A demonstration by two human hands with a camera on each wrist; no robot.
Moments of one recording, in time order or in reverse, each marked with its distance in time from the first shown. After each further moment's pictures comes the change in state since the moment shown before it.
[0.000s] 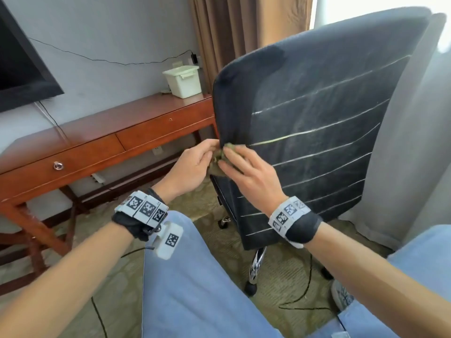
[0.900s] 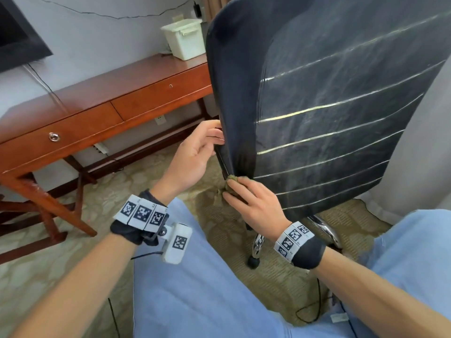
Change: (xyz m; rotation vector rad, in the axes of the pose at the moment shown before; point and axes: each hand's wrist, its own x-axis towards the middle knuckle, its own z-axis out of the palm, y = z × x) left_hand -0.012 -0.022 0.031 -0.248 0.064 -0.160; right_hand -0.100 -0.046 0.046 0.219 -0.152 0.036
